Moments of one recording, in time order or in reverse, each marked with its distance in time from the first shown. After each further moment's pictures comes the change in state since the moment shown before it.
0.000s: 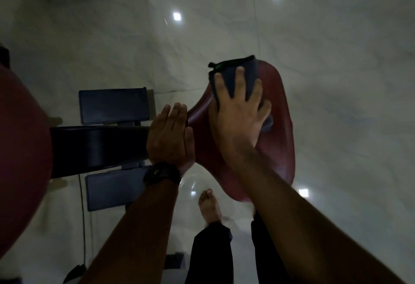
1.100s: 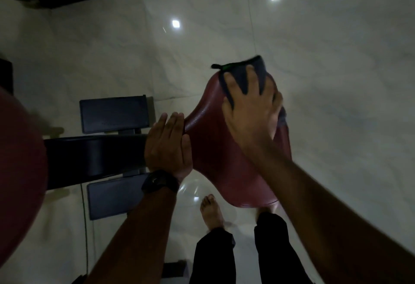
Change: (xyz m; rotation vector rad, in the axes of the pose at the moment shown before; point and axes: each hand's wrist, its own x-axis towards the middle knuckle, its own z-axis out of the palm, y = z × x) left_hand -0.001 0.000 0.000 -0.010 -0.008 0.007; right_hand 0.026 0.039 -0.003 -0.014 0.104 -0.062
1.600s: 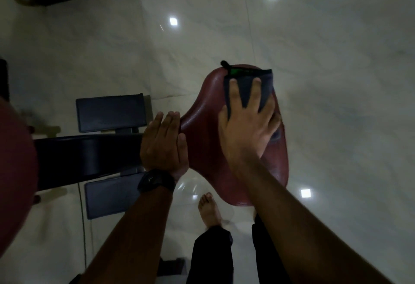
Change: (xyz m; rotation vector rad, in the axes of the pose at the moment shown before) left_hand -0.001 -0.001 0.002 -0.015 0.008 -0.004; right_hand -0.033 -0.017 0.004 0.044 -0.016 0.238
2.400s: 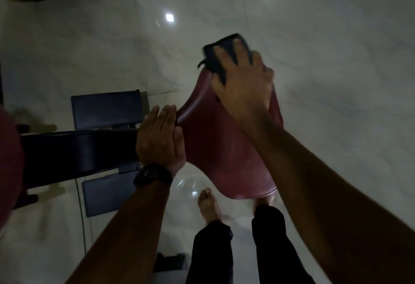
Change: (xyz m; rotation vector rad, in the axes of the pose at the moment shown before) left_hand 0.000 0.001 0.000 0.007 0.012 0.005; right_hand 0.073 0.006 -0.008 -0.047 -0.088 -0.296
